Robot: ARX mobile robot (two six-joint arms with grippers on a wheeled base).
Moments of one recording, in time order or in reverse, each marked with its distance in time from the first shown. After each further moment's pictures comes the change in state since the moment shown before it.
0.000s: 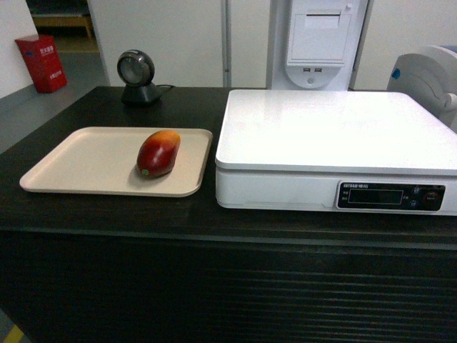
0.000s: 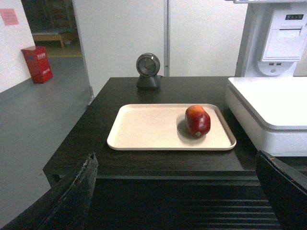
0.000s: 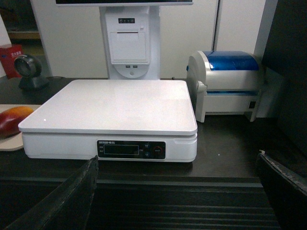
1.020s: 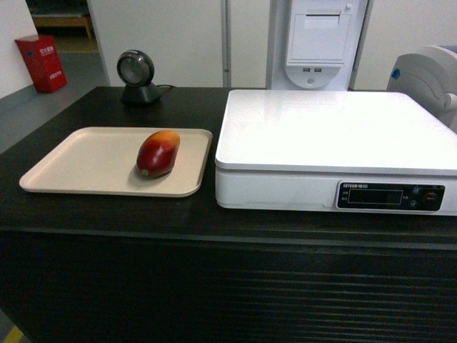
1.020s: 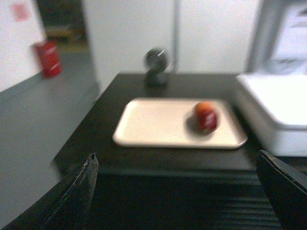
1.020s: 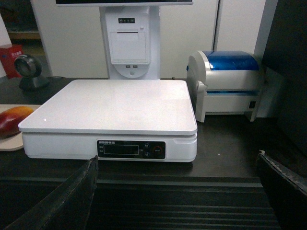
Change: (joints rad) left arm -0.031 0.016 0.011 -0.042 -0.092 -0.011; right arm 0.000 0.000 0.000 0.000 0.000 0.000
